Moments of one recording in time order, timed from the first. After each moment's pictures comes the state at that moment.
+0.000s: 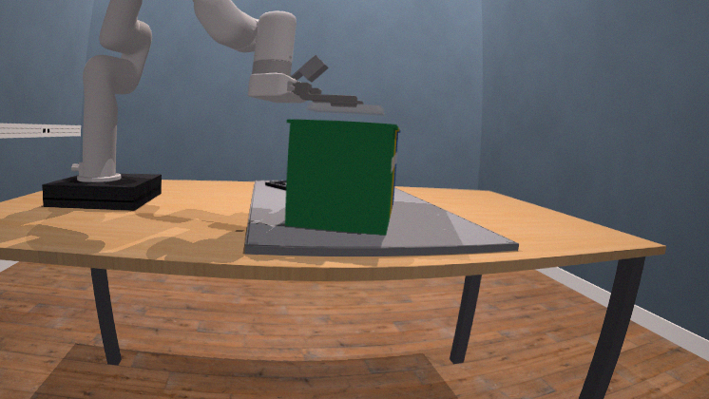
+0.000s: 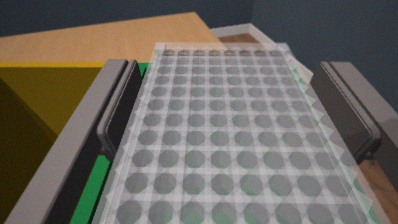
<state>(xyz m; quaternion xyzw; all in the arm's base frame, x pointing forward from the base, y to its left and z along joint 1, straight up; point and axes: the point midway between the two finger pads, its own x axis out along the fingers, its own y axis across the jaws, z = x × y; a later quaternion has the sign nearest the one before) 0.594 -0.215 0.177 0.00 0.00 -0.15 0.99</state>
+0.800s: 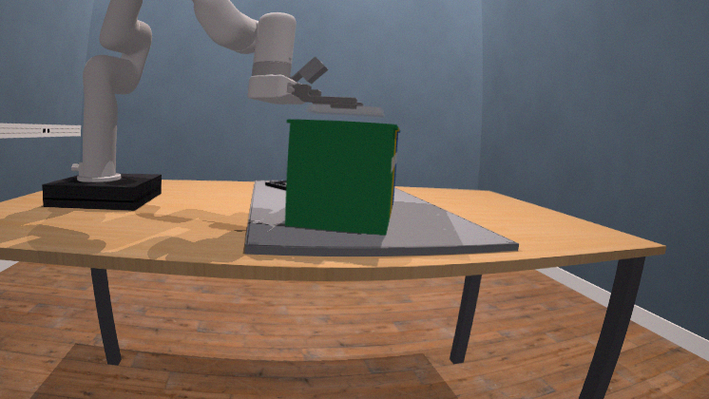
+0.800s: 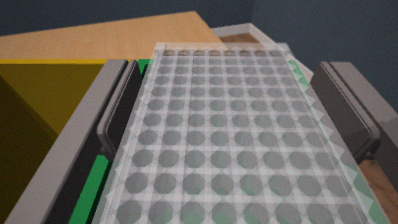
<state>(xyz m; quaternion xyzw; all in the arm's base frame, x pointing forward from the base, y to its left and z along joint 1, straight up) 0.594 -0.214 0.174 0.00 0.00 -0.15 0.99</state>
